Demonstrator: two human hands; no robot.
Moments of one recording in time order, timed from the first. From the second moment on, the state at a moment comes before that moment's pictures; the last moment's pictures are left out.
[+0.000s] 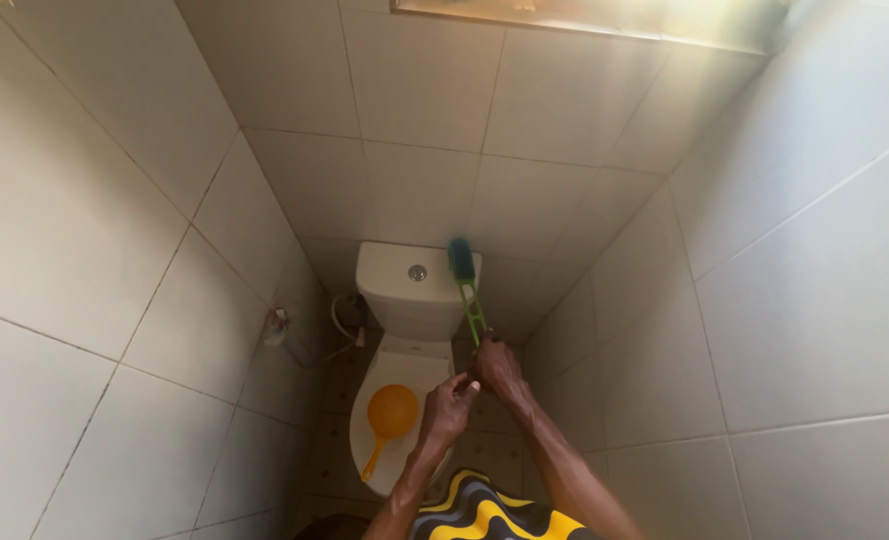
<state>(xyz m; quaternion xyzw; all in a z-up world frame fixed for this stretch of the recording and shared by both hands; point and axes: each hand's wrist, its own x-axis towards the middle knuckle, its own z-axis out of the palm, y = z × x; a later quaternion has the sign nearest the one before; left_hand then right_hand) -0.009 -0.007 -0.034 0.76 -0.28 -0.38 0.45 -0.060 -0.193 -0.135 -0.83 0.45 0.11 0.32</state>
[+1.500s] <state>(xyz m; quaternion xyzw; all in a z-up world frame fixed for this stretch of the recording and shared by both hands) -0.012 0.001 -0.043 0.73 -0.26 -0.41 0.48 -0.084 -0.173 -0.147 -0.83 0.45 0.14 0.31</state>
